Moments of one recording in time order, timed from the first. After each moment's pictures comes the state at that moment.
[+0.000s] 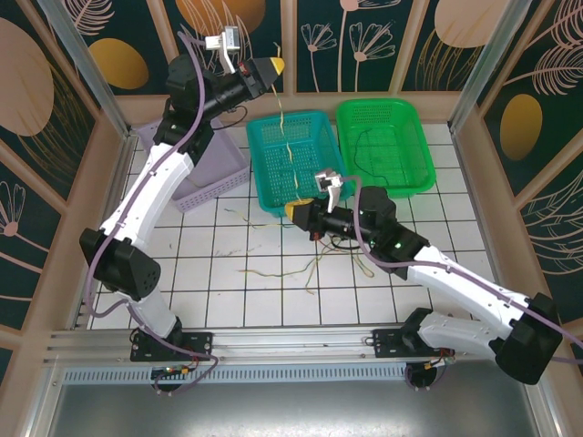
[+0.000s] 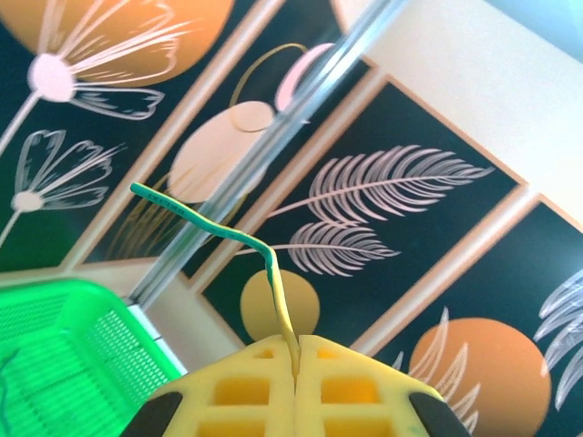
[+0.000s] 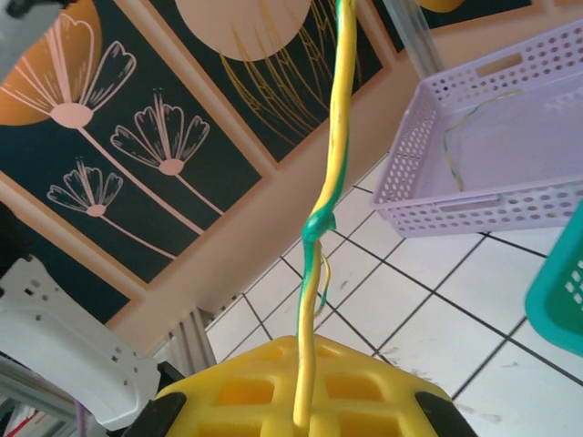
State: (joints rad) left arm -0.37 1.75 1.87 0.14 0.65 -0.87; right arm 0.82 1.08 0.81 0.14 -0.43 0.55
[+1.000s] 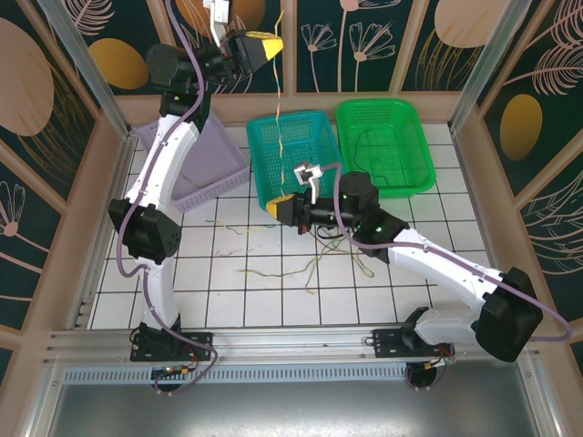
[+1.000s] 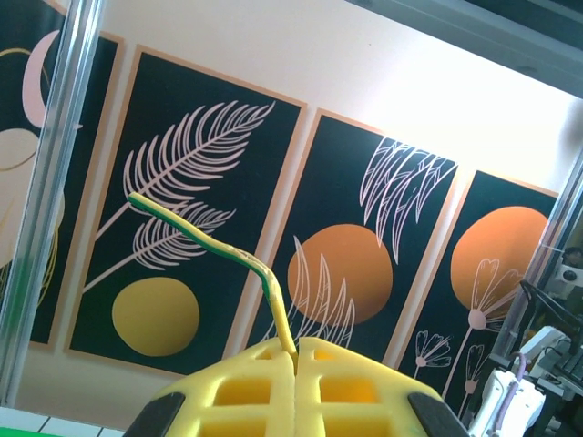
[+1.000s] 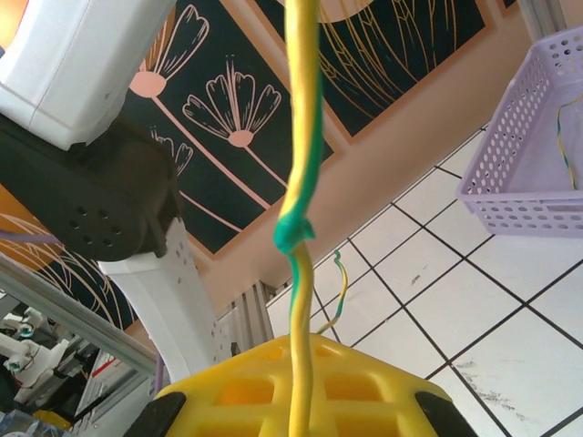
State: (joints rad) left arm -0.27 2.07 2.31 0.66 1.16 -1.17; right arm 0.80 1.25 0.91 0.21 -0.63 0.55
